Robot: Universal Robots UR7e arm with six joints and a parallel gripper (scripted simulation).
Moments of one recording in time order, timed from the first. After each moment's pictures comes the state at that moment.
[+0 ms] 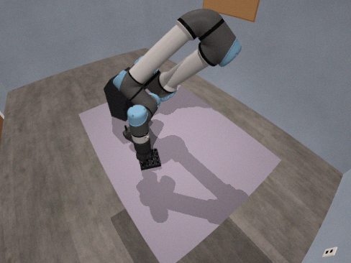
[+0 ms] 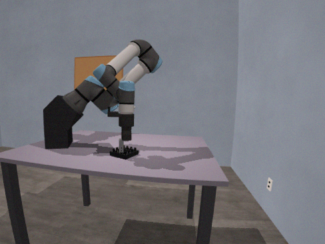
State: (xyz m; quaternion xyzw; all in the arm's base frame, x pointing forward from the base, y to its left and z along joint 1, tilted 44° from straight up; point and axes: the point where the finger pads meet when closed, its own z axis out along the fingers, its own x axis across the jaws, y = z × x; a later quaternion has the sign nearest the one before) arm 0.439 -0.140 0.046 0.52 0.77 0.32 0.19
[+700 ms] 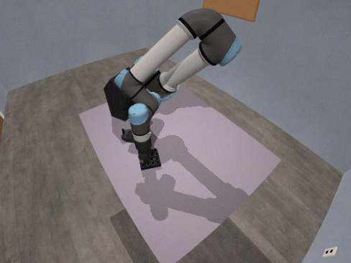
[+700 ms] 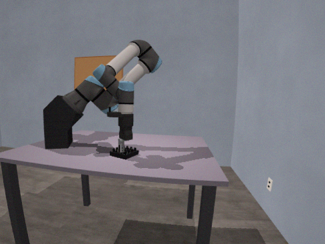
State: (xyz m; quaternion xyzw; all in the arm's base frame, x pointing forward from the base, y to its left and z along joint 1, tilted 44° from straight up) arm 0.439 -0.140 0.046 0.37 0.85 0.28 0.25
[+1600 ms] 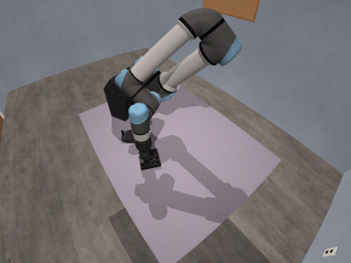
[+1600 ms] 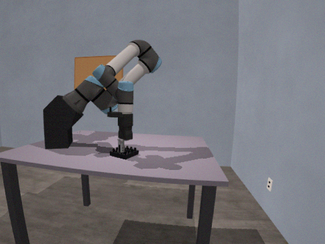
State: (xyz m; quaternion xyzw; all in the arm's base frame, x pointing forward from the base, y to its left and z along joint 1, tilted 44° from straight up) arm 0.439 -0.140 0.046 0.30 0.88 0.26 0.27
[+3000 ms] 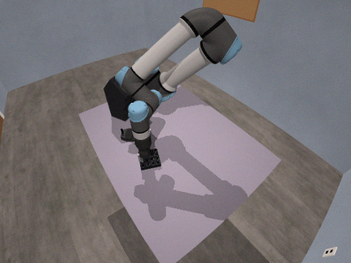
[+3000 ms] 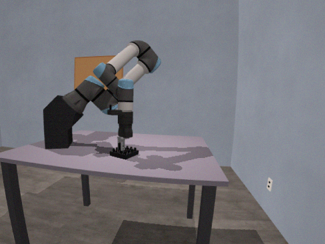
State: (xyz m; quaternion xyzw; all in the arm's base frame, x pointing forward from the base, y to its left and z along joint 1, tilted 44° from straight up) arm 0.433 -0.143 0.053 0.30 0.88 0.26 0.27
